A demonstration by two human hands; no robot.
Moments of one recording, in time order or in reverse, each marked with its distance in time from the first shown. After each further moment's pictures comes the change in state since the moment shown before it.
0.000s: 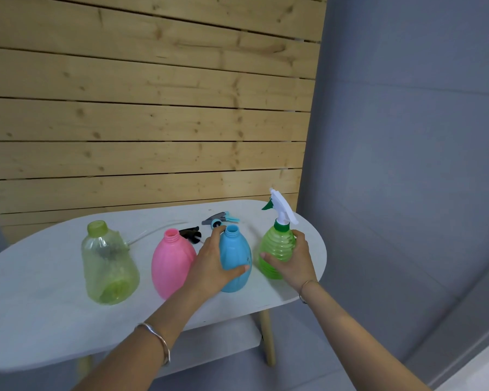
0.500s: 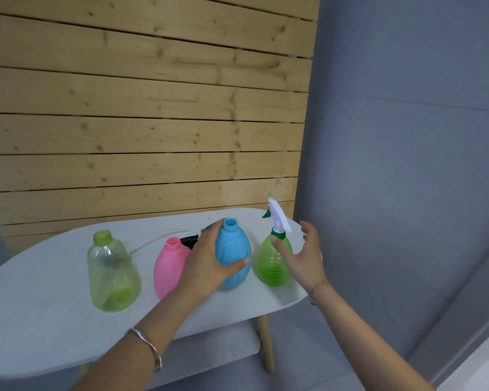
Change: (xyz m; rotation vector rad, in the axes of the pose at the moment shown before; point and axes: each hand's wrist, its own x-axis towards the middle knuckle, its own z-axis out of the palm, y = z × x) left_hand -0.007 0.029 -0.023 -0.012 0.108 0.105; right_hand -0.015 -0.039 -0.026 0.078 0.138 -0.046
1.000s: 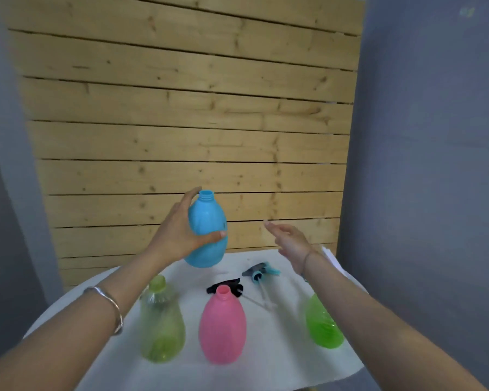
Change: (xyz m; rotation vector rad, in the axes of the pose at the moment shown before) left_hand 0.080 0.008 -0.171 0.140 0.118 -0.030; right_hand 0.071 -0.118 0.100 0.254 -0.365 0.249
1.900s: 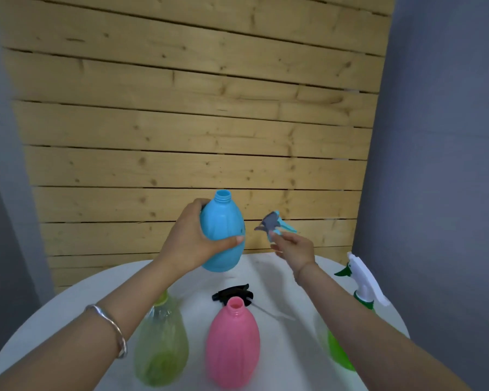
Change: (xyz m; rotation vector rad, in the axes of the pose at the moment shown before) left_hand 0.014 -0.027 0.024 -0.063 0.056 -0.029; right_hand 0.064 0.046 0.033 0.147 0.197 -0.046
